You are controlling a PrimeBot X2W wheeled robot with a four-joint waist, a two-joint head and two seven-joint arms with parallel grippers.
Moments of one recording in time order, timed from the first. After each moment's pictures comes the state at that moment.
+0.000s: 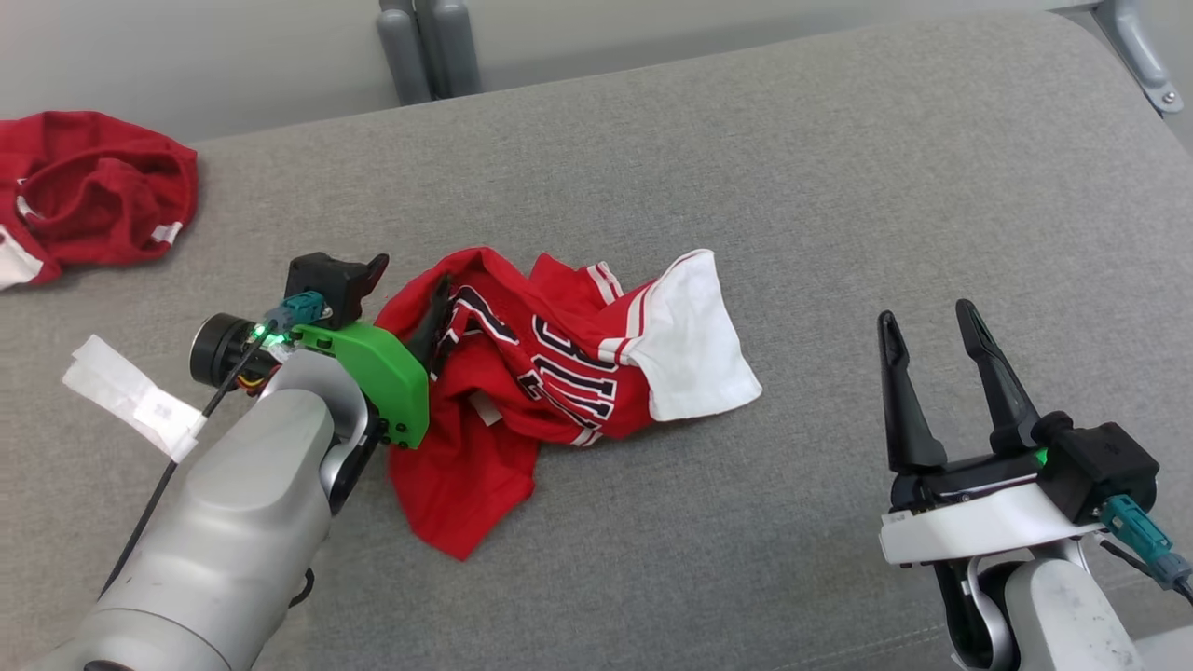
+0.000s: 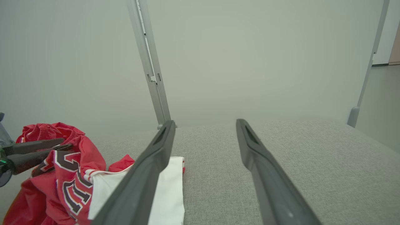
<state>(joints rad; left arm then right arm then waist) -0.86 0.23 -0.95 1.00 -0.79 -0.09 -0.26 -0.09 -0.05 0.07 -0.04 0.17 0.13 -0.26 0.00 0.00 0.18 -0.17</state>
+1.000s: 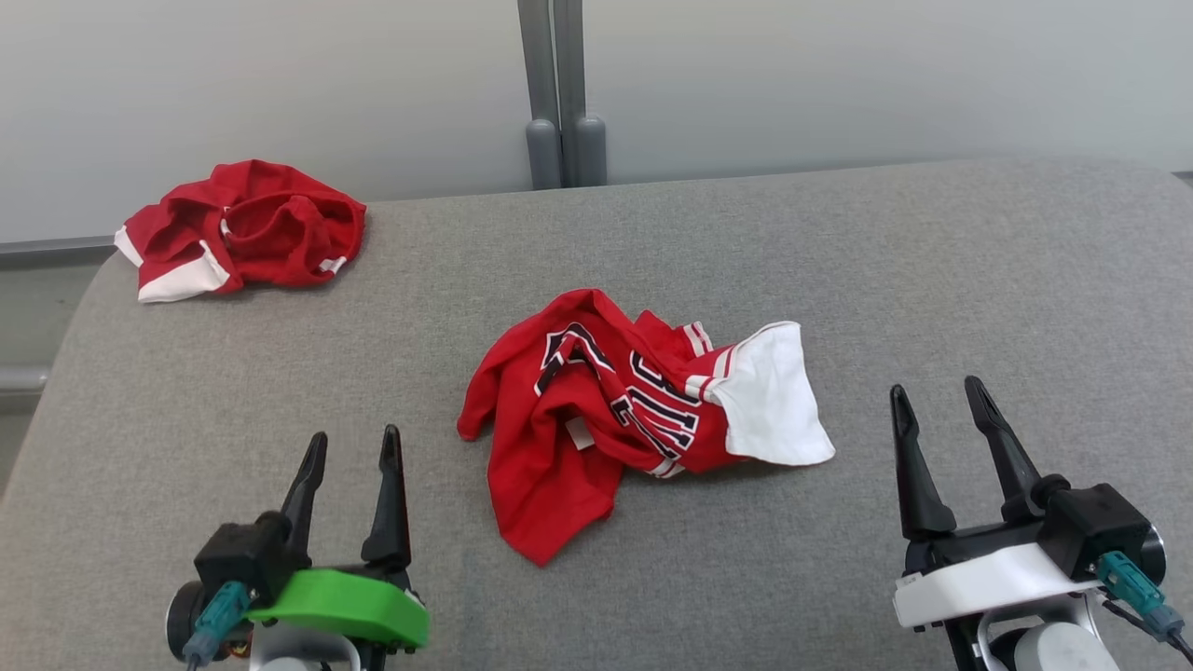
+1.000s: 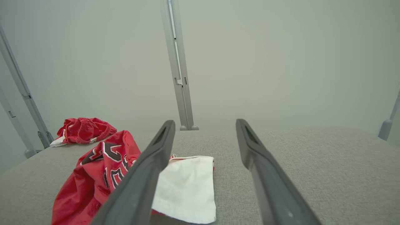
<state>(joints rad) -0.09 0.16 -0.29 0.22 -0.47 0.06 -0.26 0.02 -0.05 0.04 -0.01 0.15 0.13 -0.26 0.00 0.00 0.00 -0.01</state>
